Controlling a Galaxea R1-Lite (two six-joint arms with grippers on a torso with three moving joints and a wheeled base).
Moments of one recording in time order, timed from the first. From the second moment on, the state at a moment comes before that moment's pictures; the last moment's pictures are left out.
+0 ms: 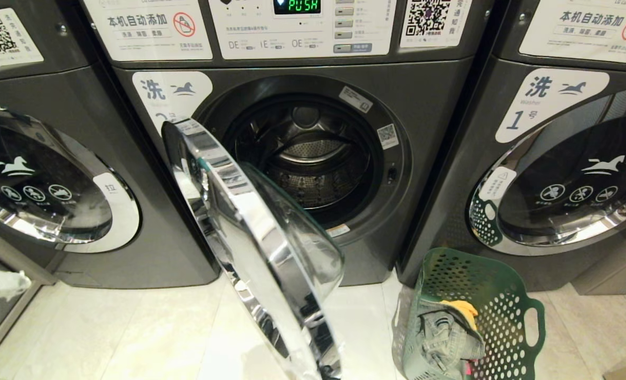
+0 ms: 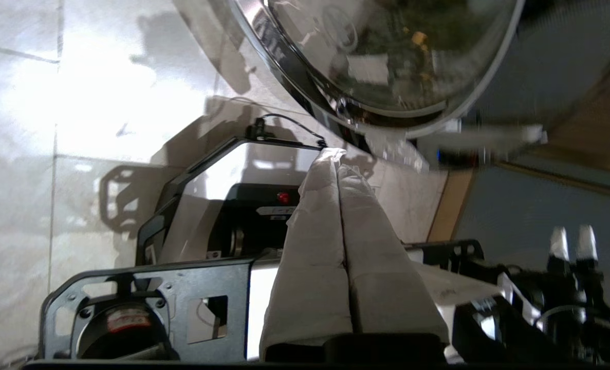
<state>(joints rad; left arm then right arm) 0.13 1.14 -1.37 1.07 -0.47 -0.24 -0.01 0.00 0.00 0.00 0.00 -0.01</state>
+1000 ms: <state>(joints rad) 0.08 0.40 -0.62 0.38 0.14 0.11 0.07 1.40 -0.63 -0.23 0.46 0.13</state>
